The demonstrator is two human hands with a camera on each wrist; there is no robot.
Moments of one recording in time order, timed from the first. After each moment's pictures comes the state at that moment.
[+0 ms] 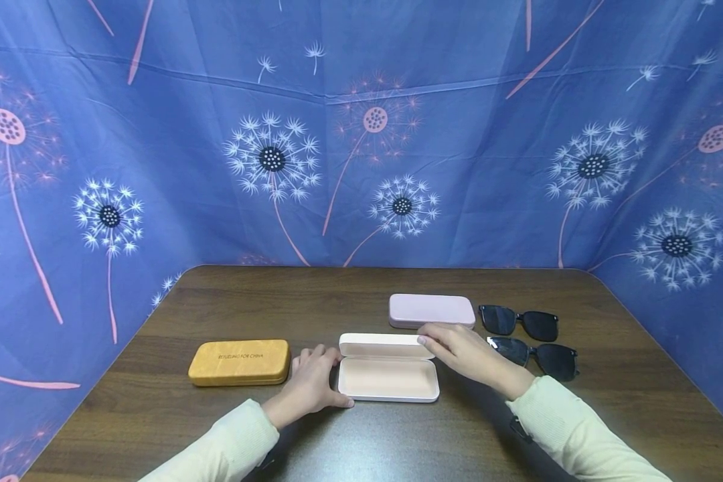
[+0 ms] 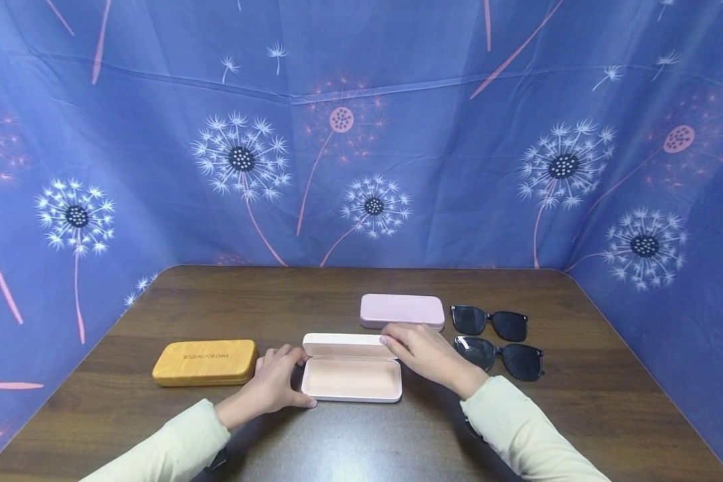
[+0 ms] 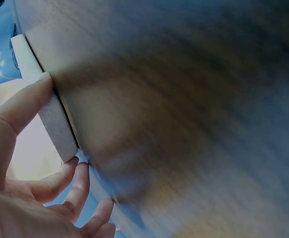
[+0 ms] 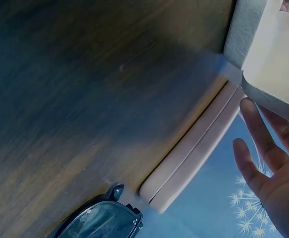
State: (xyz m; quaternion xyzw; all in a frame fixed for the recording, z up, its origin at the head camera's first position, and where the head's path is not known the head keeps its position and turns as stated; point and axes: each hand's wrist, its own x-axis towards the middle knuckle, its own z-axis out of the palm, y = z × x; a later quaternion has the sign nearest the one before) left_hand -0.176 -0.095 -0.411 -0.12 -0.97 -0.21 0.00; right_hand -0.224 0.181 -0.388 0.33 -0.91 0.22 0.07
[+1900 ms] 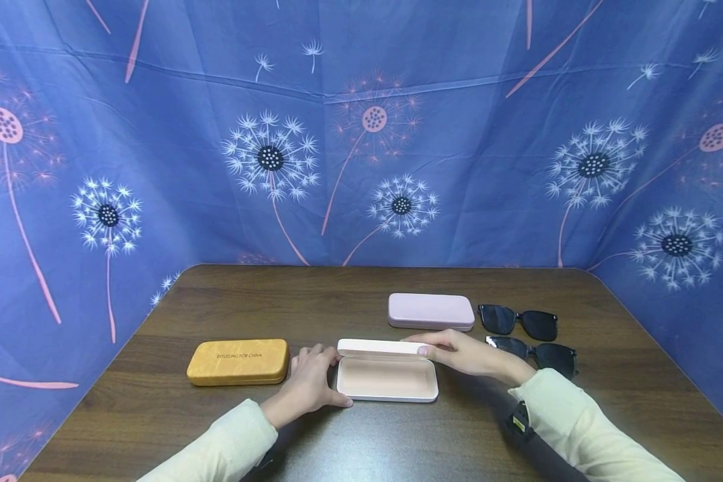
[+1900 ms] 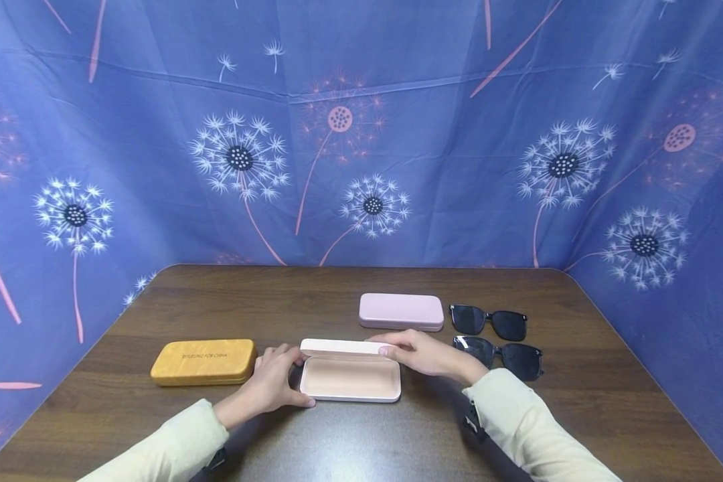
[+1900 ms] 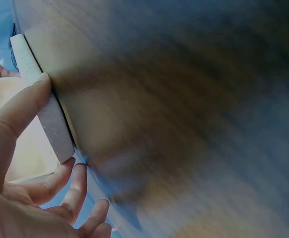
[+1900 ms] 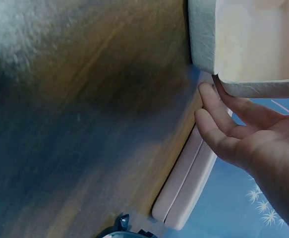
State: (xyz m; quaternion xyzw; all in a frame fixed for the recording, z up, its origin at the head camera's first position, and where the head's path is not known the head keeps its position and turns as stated) left_hand -0.176 -0.095 -0.412 -0.12 -0.97 -0.21 0.02; right_hand -0.234 0.192 -0.388 0.39 -0.83 0.37 -0.16
